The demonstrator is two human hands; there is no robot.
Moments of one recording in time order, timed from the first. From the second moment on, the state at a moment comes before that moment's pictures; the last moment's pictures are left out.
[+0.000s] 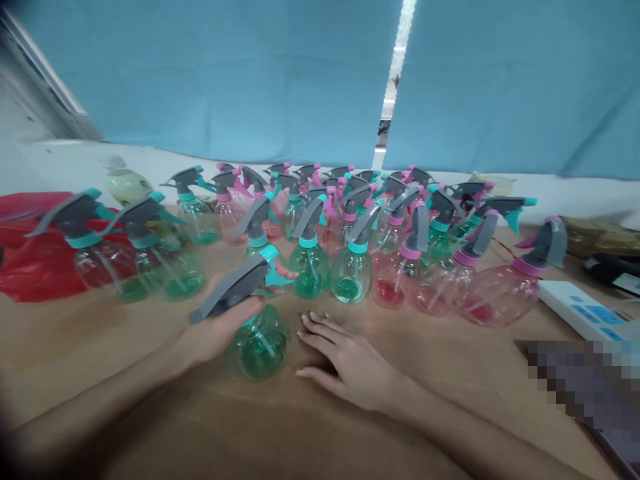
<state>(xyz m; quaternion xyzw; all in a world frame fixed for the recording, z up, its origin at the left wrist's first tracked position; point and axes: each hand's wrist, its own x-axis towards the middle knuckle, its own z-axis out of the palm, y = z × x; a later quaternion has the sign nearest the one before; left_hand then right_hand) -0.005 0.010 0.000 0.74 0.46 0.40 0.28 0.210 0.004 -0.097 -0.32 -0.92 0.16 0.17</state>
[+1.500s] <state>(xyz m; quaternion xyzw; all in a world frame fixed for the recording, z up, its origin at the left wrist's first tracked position) -0.005 0.011 -0.005 0.73 0.46 0.42 0.27 0.212 0.005 -0.098 -0.33 -0.91 0.17 0.16</state>
